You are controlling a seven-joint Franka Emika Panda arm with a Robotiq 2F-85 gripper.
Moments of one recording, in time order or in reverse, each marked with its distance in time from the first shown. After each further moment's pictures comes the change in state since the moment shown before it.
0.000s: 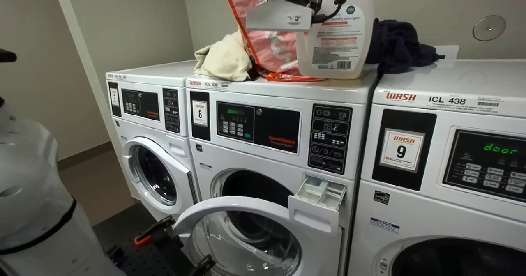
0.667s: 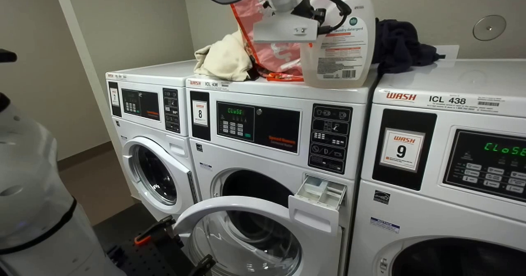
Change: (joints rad) arm 0.005 0.059 0.005 0.006 0.000 0.028 -0.051
